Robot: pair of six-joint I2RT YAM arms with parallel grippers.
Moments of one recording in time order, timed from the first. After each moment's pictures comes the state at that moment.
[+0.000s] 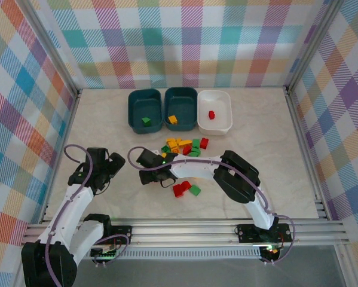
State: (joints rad) left arm -0.06 0.87 0.55 -0.64 -0.05 -0.92; right arm 1.13 2.11 1.51 -0.49 0.11 0.71
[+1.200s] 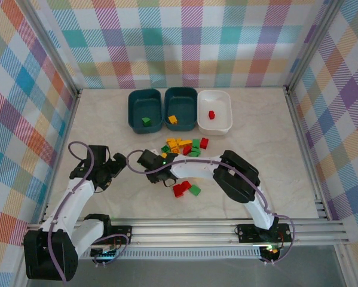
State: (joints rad) left arm -0.04 0.97 0.57 -0.63 0.07 -0.89; right arm 1.10 2.09 1.49 -0.49 0.18 0.52
